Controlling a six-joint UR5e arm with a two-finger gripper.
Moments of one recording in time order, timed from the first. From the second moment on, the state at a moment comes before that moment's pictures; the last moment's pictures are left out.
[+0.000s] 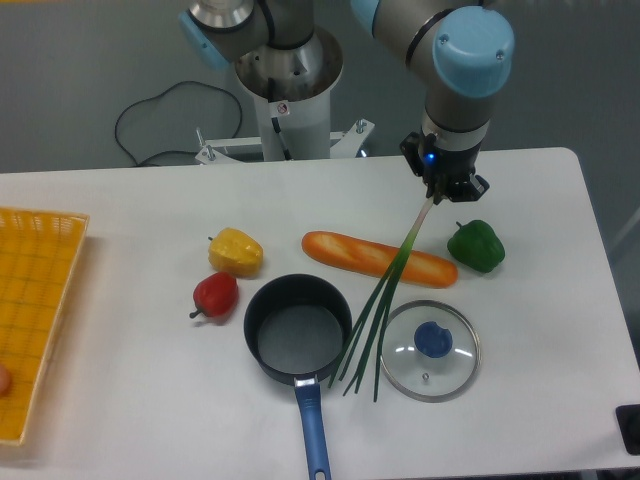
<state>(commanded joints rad) 2.70 -1.74 -1.54 -1.47 1.64 1.41</state>
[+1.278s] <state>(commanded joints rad) 2.68 -1.64 -1.64 -1.55 1.68 1.50</state>
